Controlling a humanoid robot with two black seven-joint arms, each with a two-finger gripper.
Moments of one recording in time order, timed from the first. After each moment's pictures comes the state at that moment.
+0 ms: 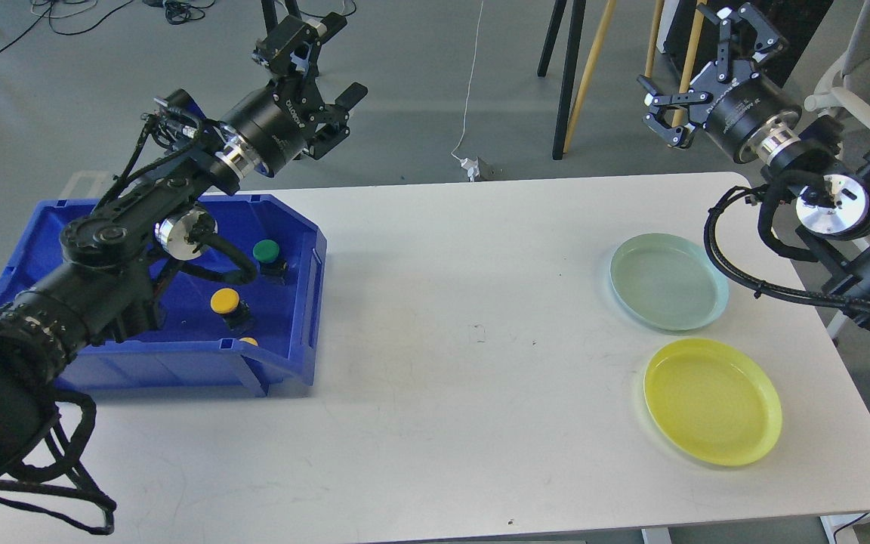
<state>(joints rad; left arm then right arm) -0.98 0.20 -0.57 -0.54 0.49 -0.49 -0.49 0.99 -0.39 0.55 0.58 0.21 0.49 0.13</state>
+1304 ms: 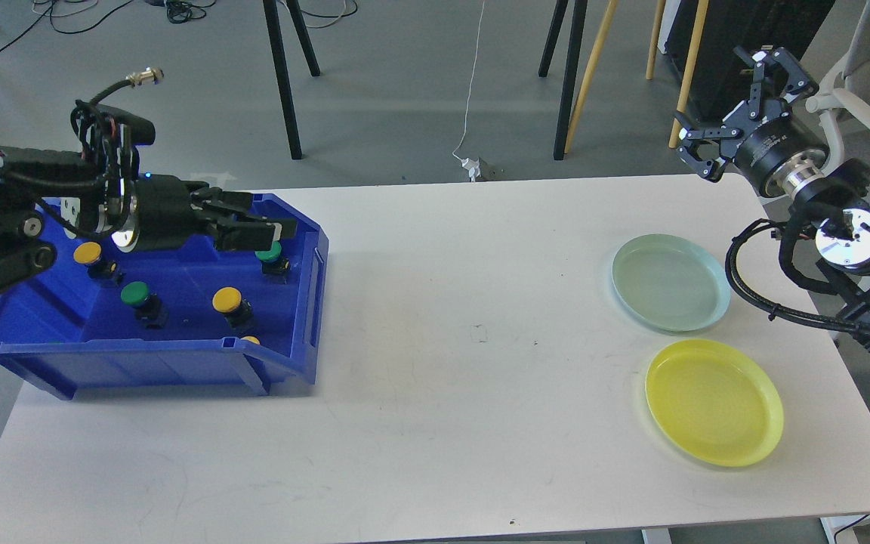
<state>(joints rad) -1.25 0.75 0.25 -1.04 1.48 -0.18 -0.49 0.91 -0.40 0.58 0.49 0.21 0.49 0.13</state>
